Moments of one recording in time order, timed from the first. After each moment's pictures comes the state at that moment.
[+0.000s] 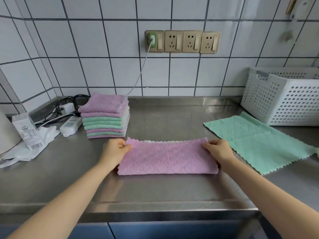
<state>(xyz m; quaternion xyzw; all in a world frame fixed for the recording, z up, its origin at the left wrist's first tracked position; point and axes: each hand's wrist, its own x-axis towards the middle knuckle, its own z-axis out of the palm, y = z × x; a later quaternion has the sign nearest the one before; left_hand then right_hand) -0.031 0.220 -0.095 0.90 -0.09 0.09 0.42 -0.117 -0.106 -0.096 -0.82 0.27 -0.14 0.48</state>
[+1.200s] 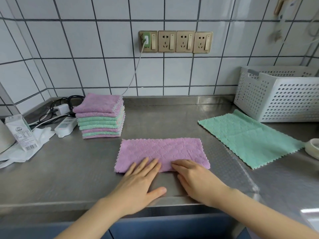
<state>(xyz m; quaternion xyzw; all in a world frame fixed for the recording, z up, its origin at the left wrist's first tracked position) -0.148 0.179 -0.094 0.93 -0.36 -0.05 0.05 -0.196 -0.037 -0.101 -0.97 -0.17 -0.16 0.07</state>
